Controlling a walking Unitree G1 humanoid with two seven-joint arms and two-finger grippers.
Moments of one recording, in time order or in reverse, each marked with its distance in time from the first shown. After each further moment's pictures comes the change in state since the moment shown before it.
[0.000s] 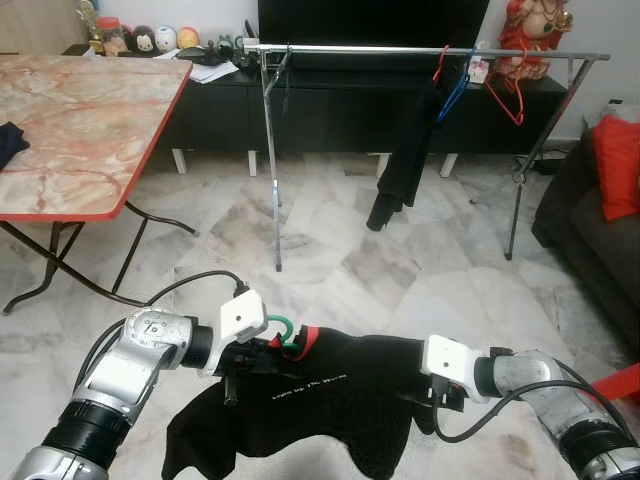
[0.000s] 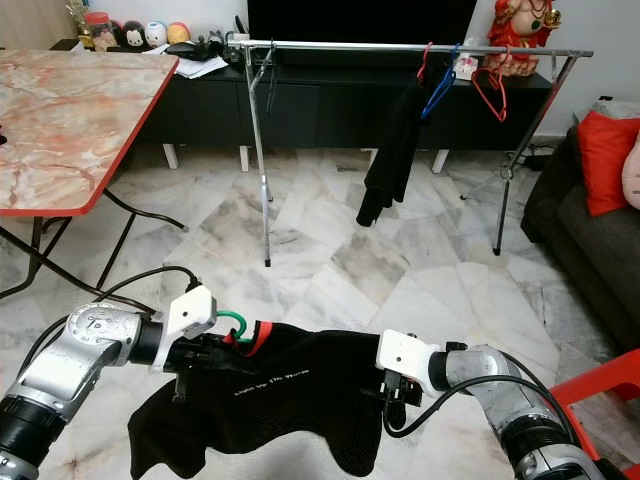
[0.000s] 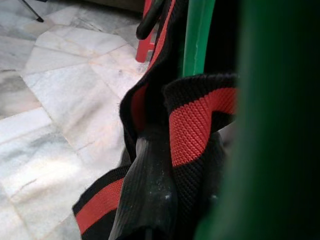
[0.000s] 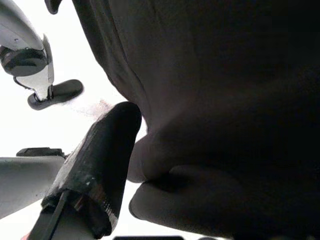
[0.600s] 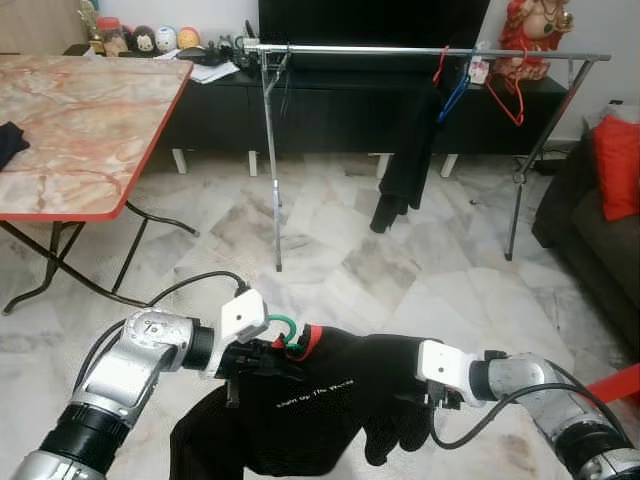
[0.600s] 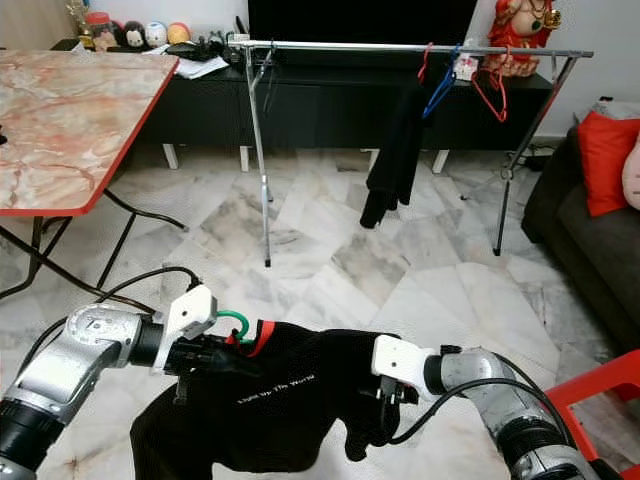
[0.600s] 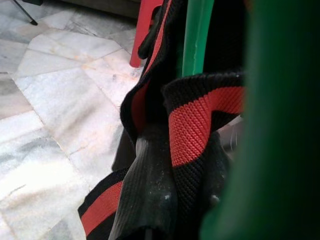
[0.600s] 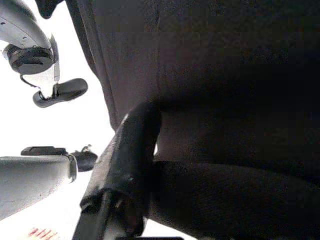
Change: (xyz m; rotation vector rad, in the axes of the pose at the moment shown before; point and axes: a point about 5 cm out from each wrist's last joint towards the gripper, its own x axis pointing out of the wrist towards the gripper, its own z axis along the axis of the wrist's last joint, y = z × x) left arm -0.001 -0.004 0.004 -0.020 -0.022 -0.017; right arm 0.005 0.004 0.002 -0.017 -0.003 0.020
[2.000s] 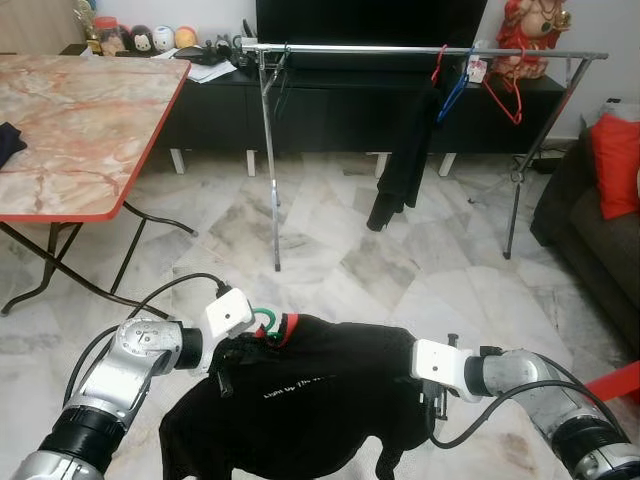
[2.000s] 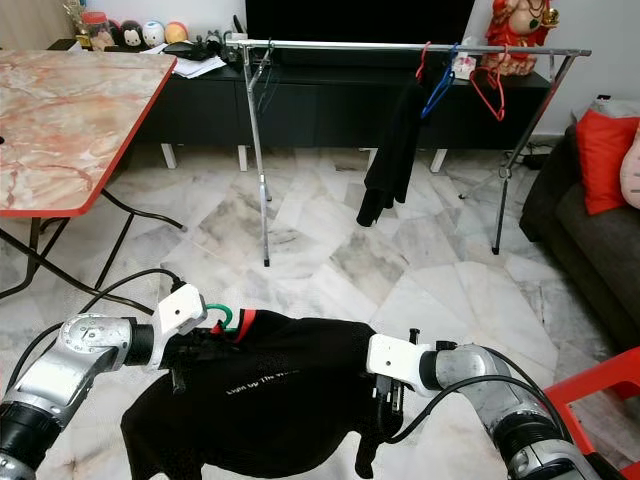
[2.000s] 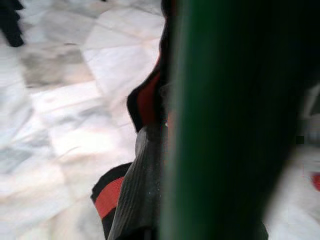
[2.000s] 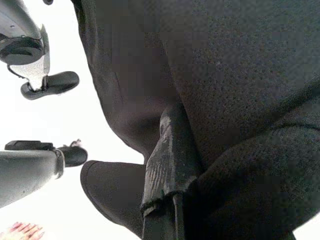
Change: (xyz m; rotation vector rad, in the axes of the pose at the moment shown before) left arm -0.006 0.021 -0.030 -0.020 0.068 0.306; right arm 0.003 -0.005 0.004 -0.064 0.033 -0.032
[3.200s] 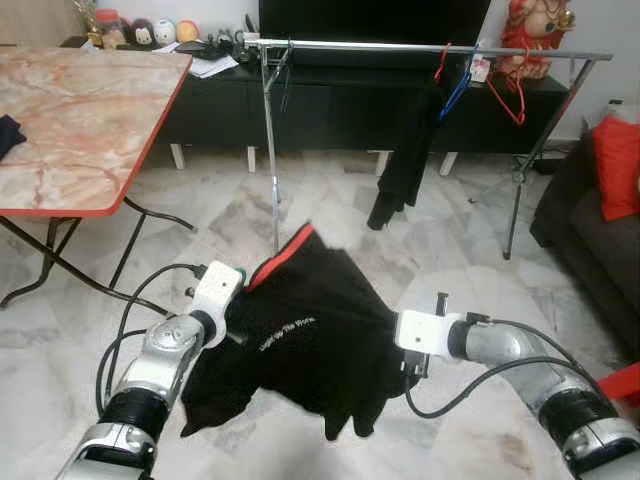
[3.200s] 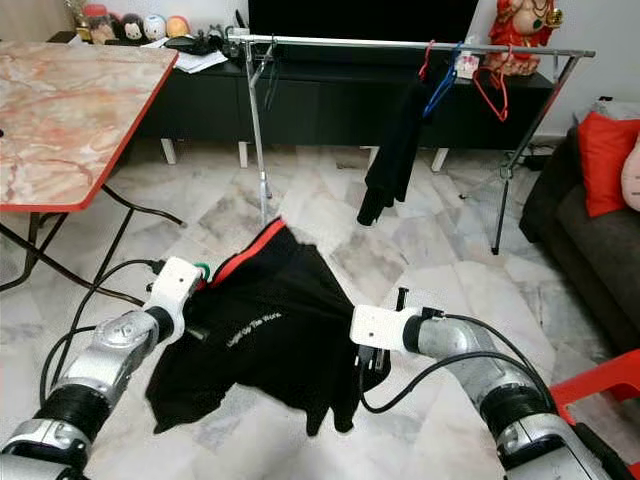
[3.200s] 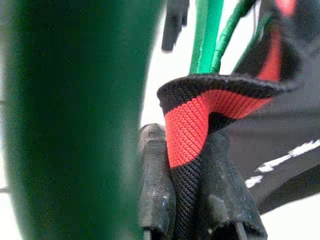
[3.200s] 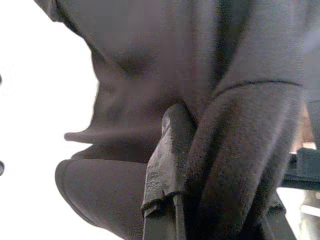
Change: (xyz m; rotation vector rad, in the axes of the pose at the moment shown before) left arm 0.020 0.041 -0.004 -0.303 -0.171 0.663; right arm 0.007 -0.027 0.034 -0.196 -0.033 -0.205
